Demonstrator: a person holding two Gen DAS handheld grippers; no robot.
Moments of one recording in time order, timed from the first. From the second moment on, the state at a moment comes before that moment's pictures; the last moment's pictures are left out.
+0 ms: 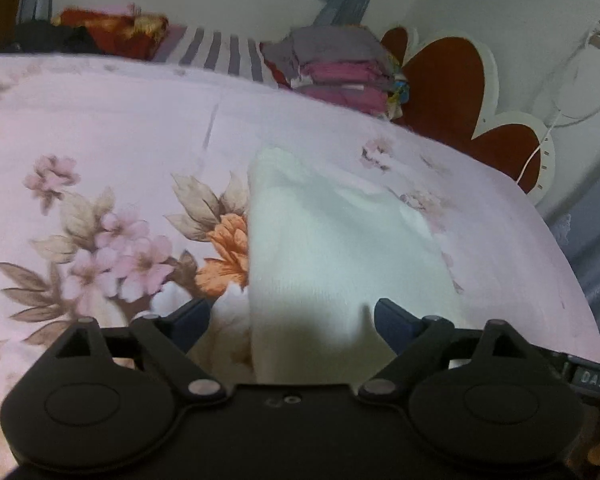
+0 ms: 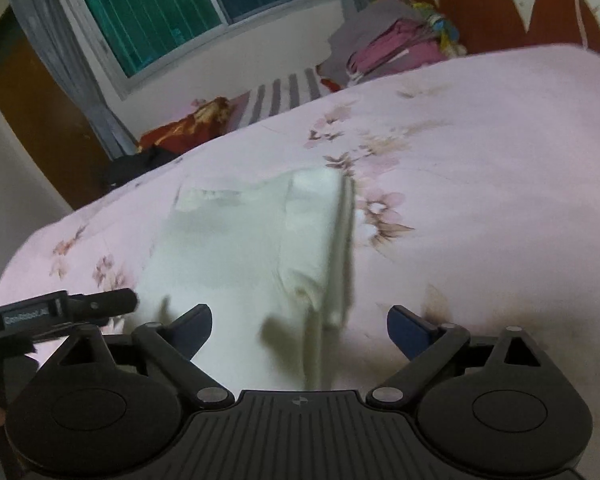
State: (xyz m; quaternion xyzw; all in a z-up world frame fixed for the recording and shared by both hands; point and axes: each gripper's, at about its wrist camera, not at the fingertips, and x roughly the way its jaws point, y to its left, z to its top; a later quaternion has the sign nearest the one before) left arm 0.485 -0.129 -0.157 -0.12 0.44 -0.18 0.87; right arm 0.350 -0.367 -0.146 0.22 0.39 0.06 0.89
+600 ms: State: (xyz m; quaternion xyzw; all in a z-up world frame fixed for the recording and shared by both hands) left arm 0.506 -0.139 -0.172 -0.17 0.46 -0.22 0.84; right arm 0.401 -0.386 -0.196 0.34 0.40 0.11 0.85
